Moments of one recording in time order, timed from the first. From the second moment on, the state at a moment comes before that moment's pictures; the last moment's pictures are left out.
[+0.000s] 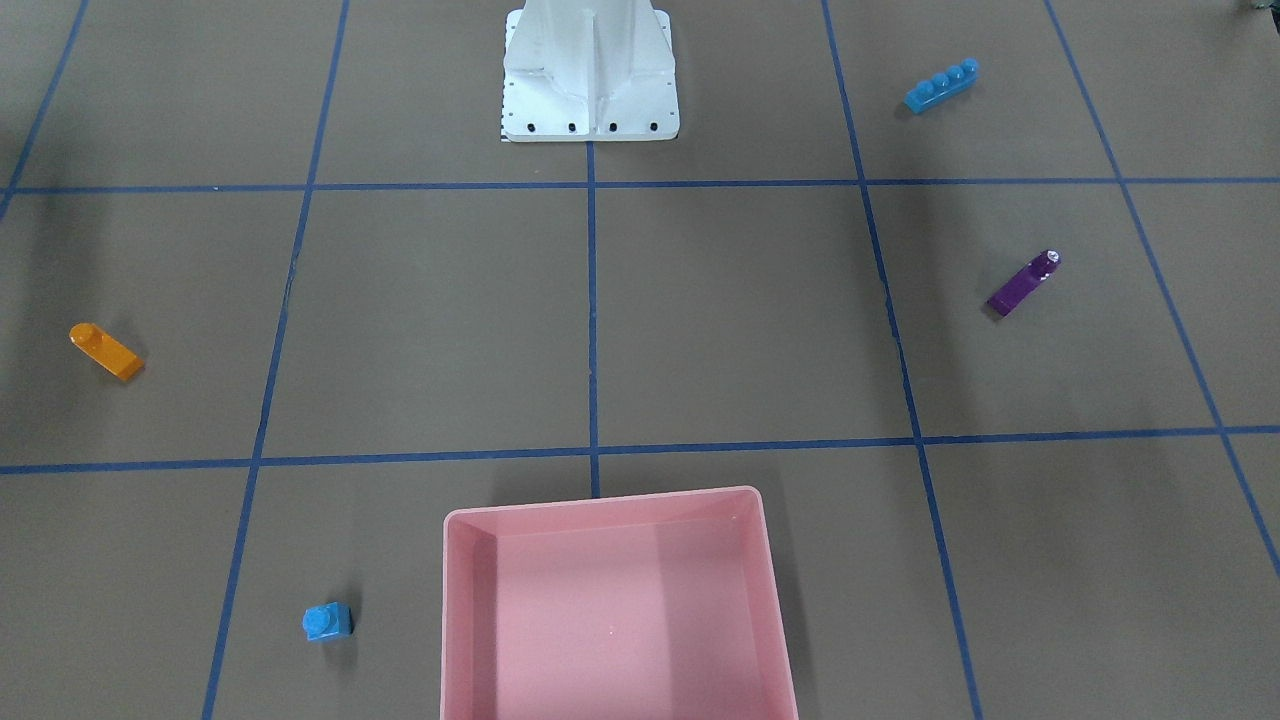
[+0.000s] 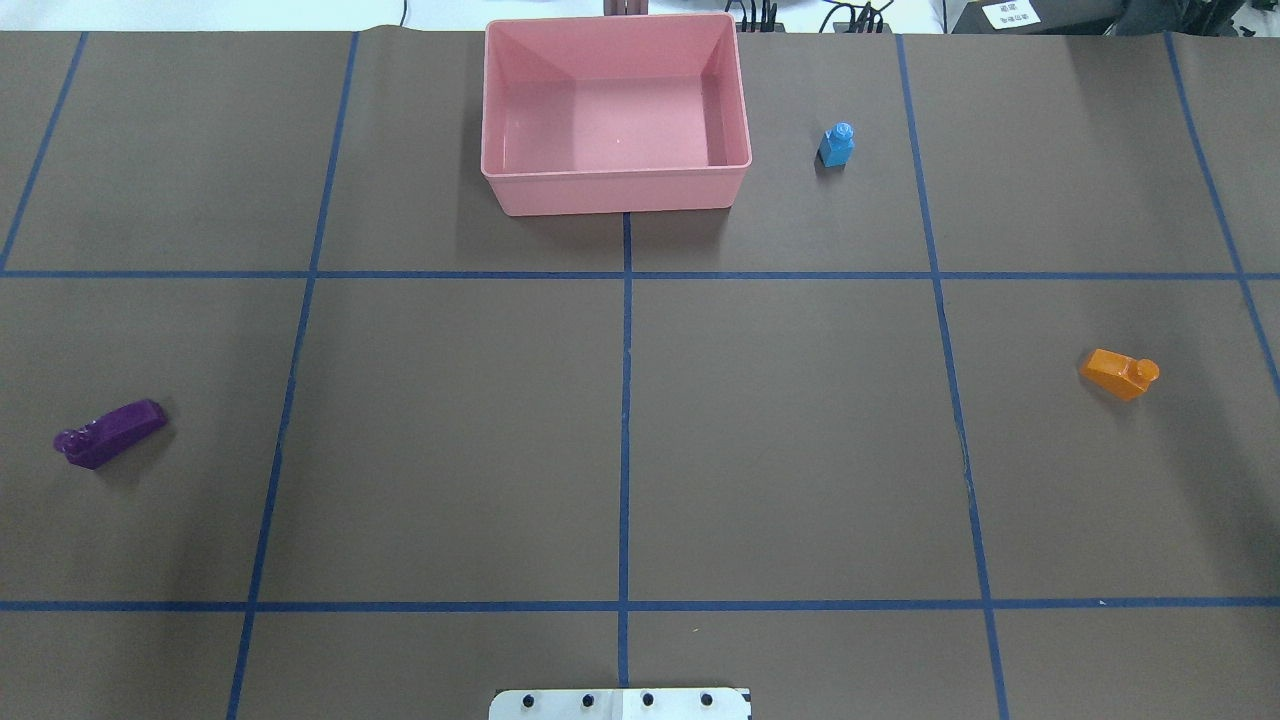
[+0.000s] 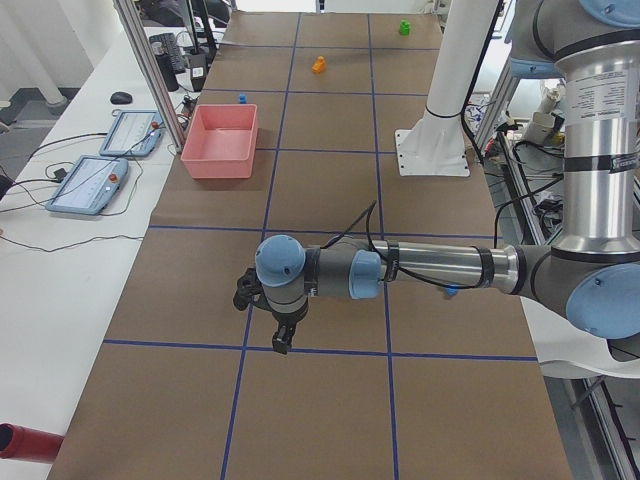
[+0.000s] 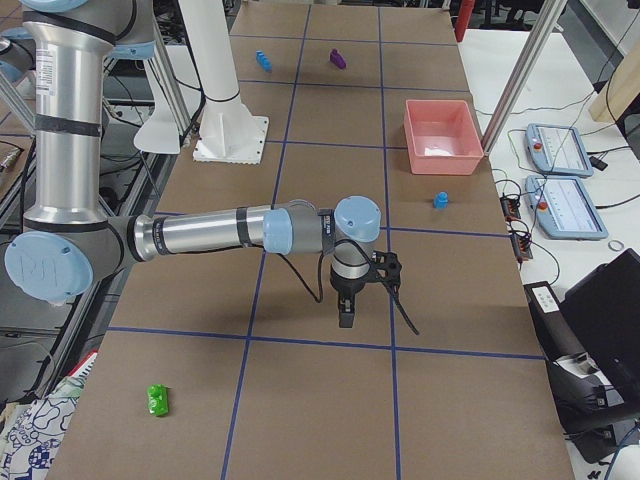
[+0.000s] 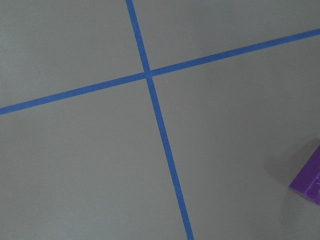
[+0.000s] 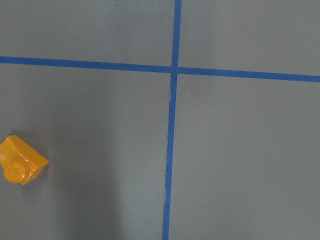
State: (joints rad) left arm -1.58 -1.48 -1.71 -1.54 -2.41 0.25; right arm 1.50 -1.67 1.83 -1.69 2.26 0.04
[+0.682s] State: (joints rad) left arm -1.58 -1.48 -1.71 -1.60 -2.41 0.26; right arm 1.49 -1.65 1.89 -1.69 2.27 0.04
